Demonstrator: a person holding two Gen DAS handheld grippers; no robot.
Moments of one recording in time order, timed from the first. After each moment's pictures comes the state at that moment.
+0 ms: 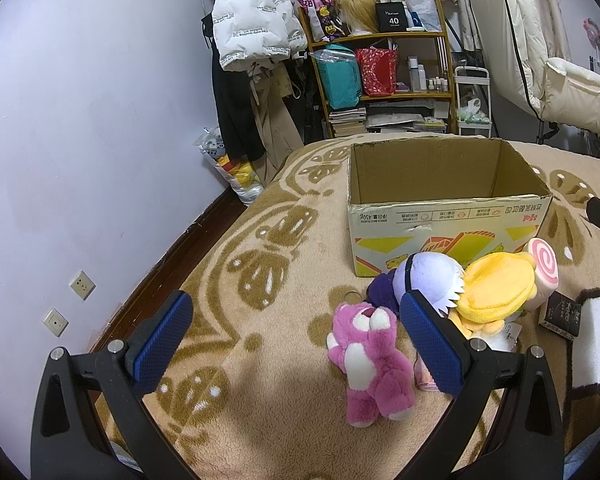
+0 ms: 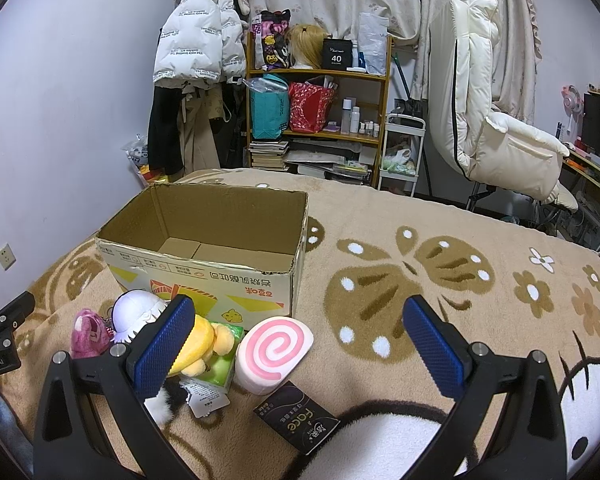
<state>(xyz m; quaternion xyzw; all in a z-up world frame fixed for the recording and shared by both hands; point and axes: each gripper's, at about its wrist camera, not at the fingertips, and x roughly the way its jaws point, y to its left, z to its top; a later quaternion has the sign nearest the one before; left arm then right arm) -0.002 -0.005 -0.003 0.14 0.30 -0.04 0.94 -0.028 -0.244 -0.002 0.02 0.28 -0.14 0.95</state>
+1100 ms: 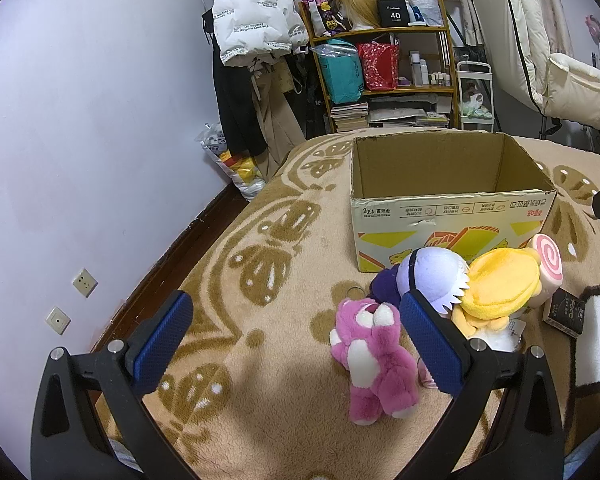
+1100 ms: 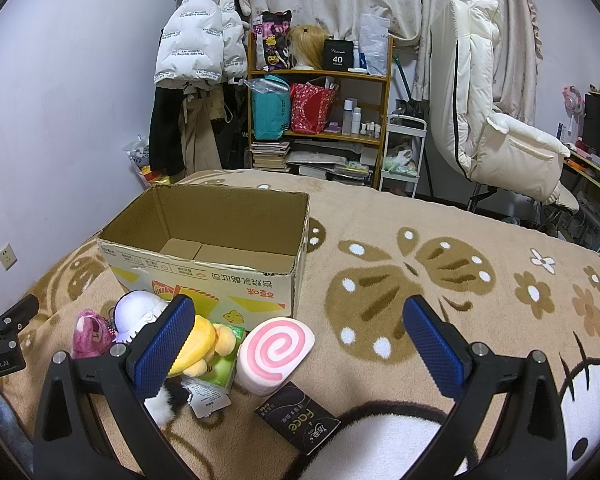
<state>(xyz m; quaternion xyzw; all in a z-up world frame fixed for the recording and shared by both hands) 0.000 -0.001 -0.012 0.14 0.31 -0.04 0.94 -0.027 -0.243 -0.002 0.02 0.28 -0.14 0.95</state>
